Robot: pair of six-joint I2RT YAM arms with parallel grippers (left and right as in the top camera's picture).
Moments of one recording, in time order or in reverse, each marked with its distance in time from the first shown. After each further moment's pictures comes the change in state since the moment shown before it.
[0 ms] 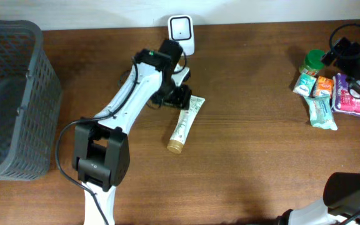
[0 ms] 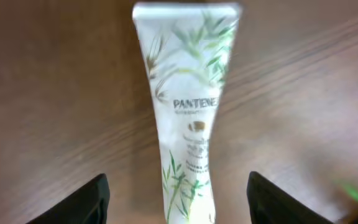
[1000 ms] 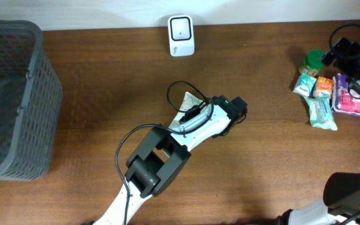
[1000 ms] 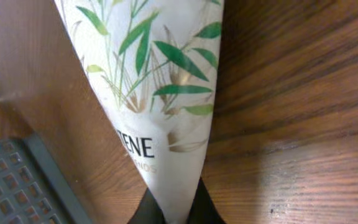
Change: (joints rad) left arm -0.419 0.235 -0.080 0.011 -0.932 -0.152; right arm 0.000 0.000 0.000 0.002 -0.002 0.000
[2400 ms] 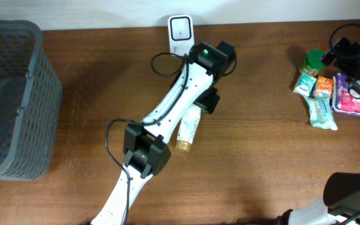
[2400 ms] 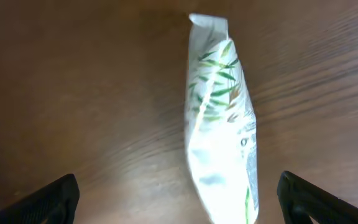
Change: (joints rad) left arm 0.172 0.145 0.794 -0.467 0.442 0.041; right arm 0.000 0.000 0.000 0.000 0.000 0.000
